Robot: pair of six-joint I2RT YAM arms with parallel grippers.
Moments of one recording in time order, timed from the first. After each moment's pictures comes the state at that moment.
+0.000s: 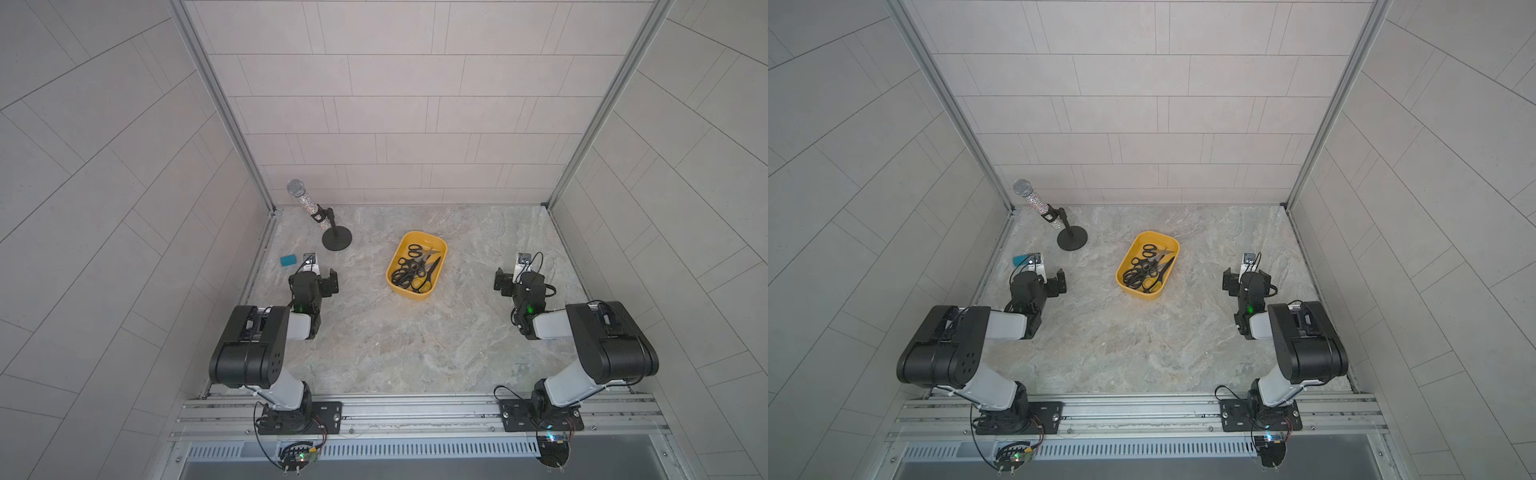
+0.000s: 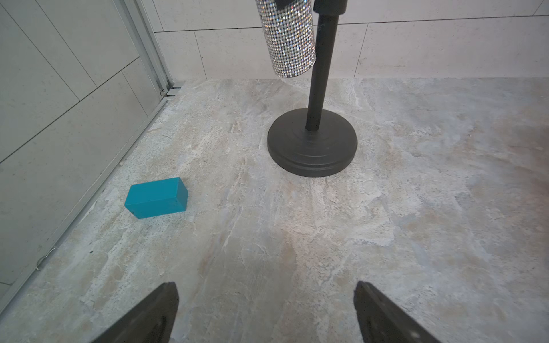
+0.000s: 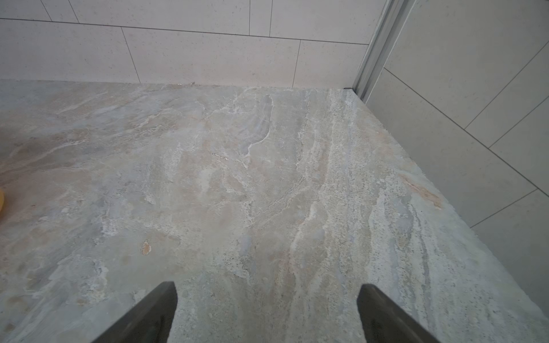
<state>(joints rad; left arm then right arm) -0.02 1.58 0.39 0.78 -0.16 0.00 0.01 1.57 0.37 0.84 0.24 0.01</state>
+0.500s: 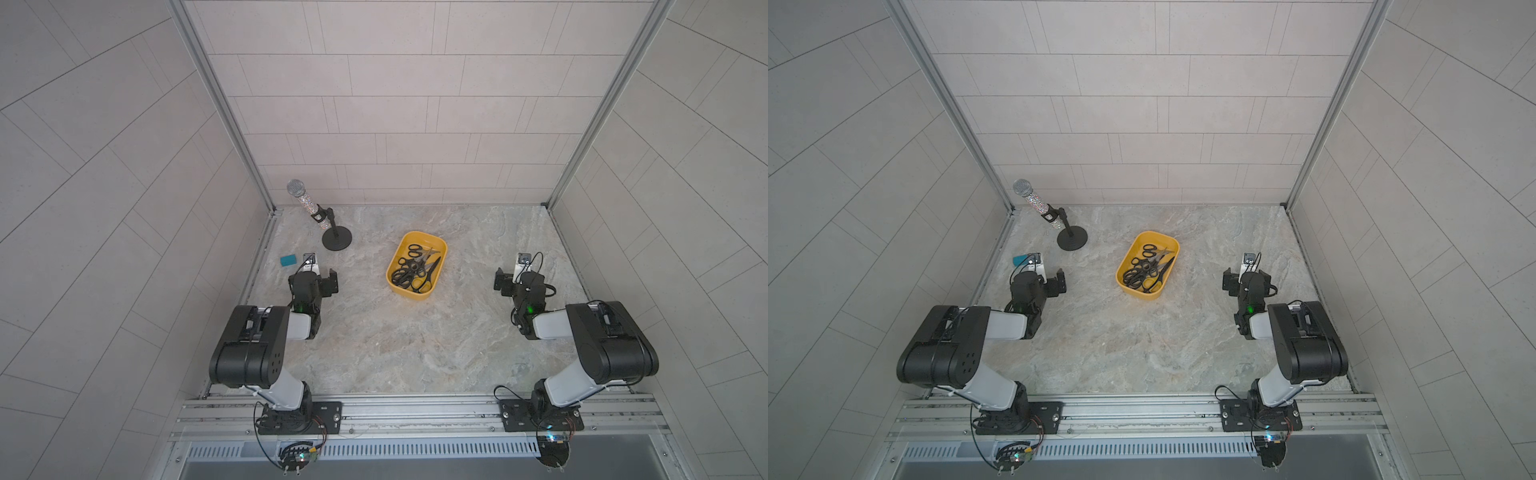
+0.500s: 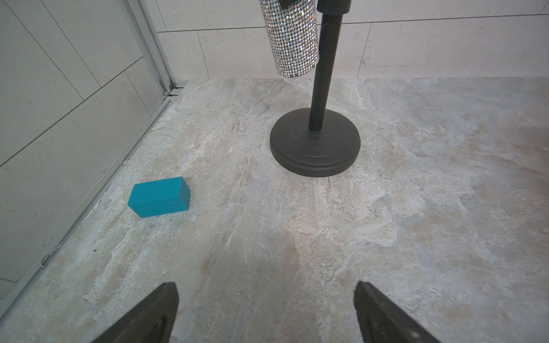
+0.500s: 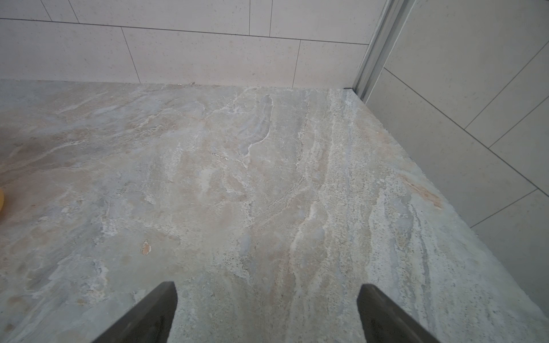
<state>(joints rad) -0.02 1.58 0.39 0.78 -0.17 0.00 0.01 1.57 0.37 0.84 0.24 0.01</state>
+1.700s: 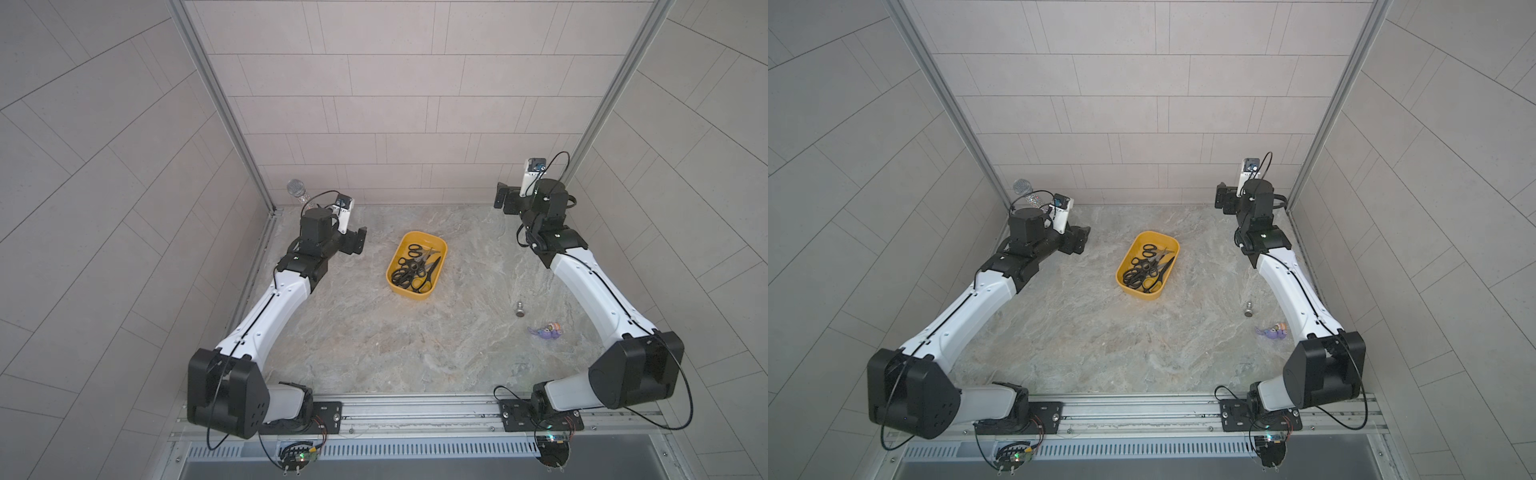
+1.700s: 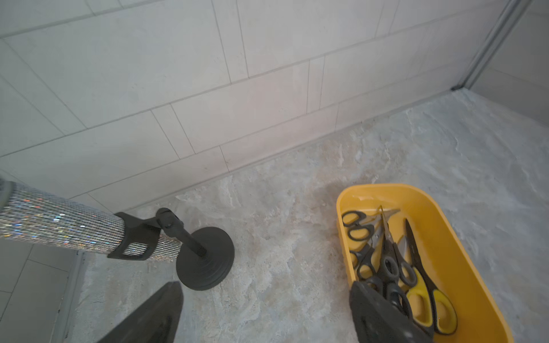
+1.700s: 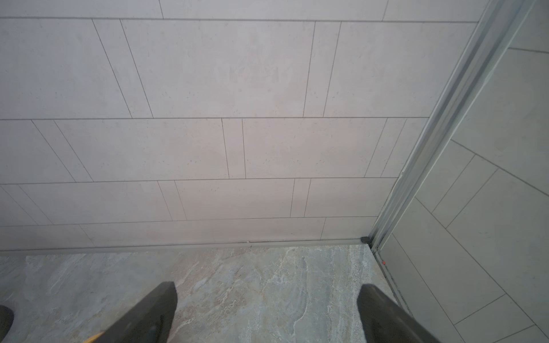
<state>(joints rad) -0.25 1.36 1.12 -0.22 0.09 0.15 0.11 1.46 1.38 -0.13 0.20 0.05</state>
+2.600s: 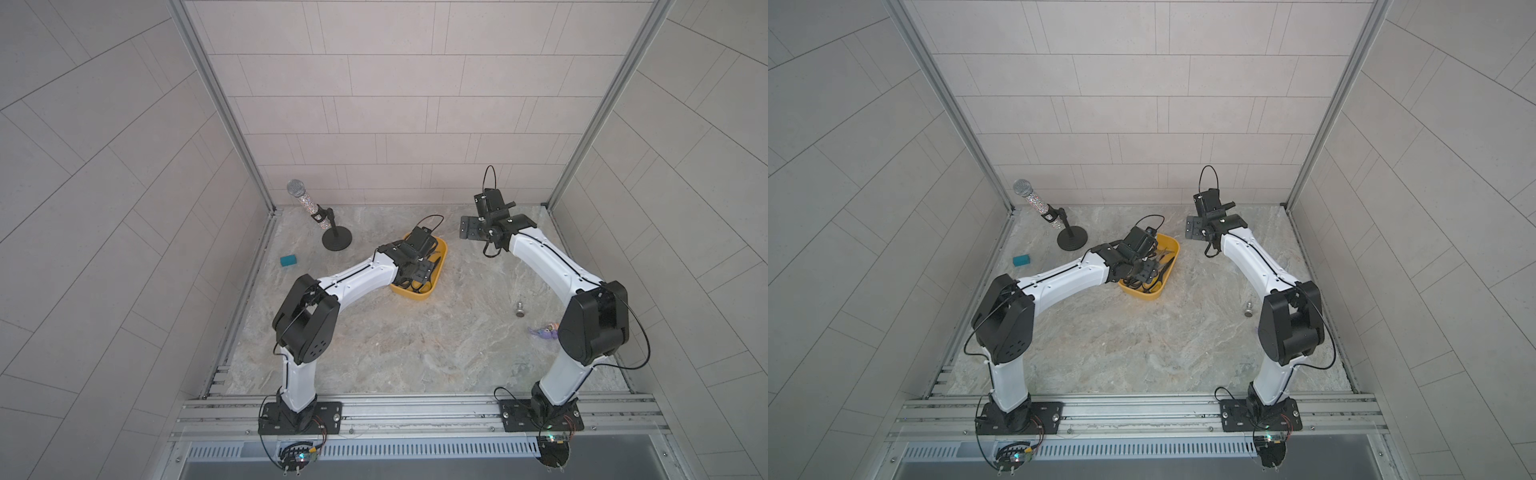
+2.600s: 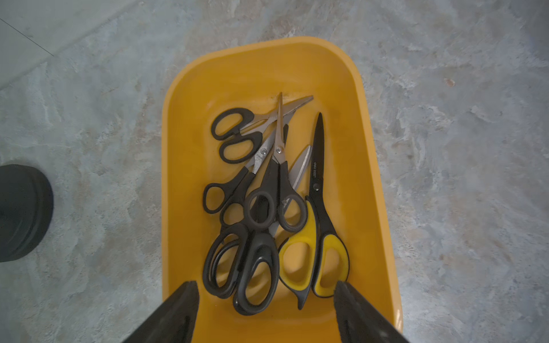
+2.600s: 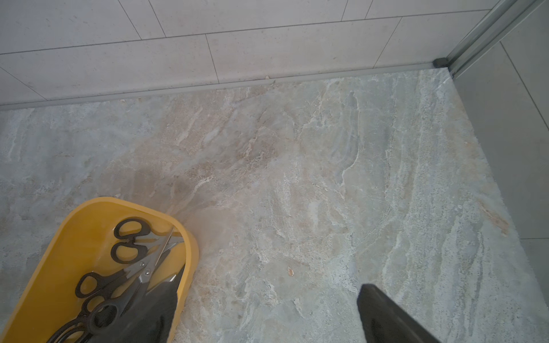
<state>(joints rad) -0.74 1.93 1.51 -0.57 -0.24 -0.16 0.27 1.74 1.56 -0.66 0.28 0.35</state>
